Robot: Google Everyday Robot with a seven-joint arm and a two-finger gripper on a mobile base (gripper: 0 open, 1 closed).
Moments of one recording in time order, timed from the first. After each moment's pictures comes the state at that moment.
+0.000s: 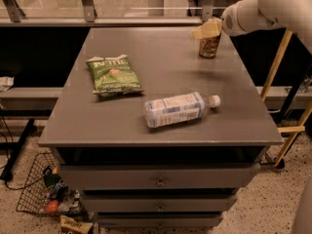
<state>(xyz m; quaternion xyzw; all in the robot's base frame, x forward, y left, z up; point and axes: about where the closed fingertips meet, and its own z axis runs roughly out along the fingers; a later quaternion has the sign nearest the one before) 0.783 -0.198 0.934 -0.22 0.85 0.08 0.47</state>
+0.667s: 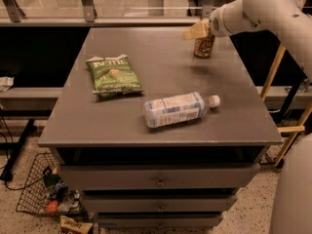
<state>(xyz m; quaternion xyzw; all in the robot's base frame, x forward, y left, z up) 0.808 -0.160 0.918 -0.24 0.84 0.11 0.47</state>
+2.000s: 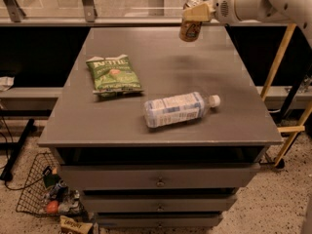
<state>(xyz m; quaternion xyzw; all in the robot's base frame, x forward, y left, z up) 0.773 -0.130 0.990 -0.29 0.77 0.20 0.53</state>
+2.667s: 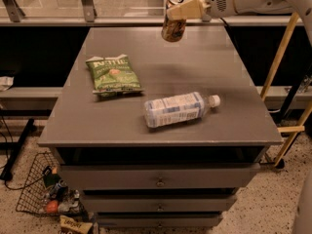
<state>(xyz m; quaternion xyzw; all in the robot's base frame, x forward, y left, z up) 0.723 -0.076 1.015 -0.41 0.71 0.27 0.50</state>
